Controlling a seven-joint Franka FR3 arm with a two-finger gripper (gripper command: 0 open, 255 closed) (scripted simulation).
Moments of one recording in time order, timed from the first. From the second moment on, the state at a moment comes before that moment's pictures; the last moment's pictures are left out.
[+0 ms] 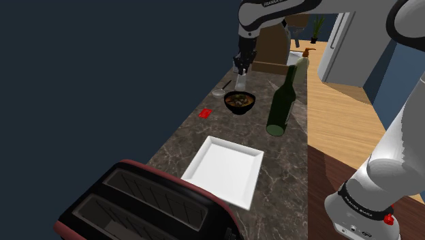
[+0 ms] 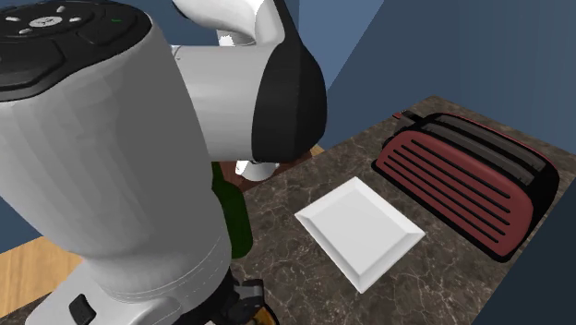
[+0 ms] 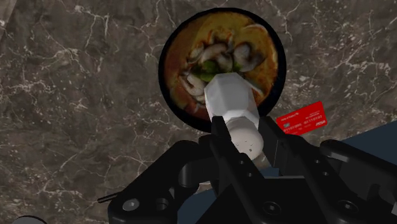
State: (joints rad) arm -0.17 0.12 0.00 -1.74 -0.03 1.94 -0.08
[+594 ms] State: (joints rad) arm -0.16 0.13 0.00 -1.81 -0.03 2.03 -0.08
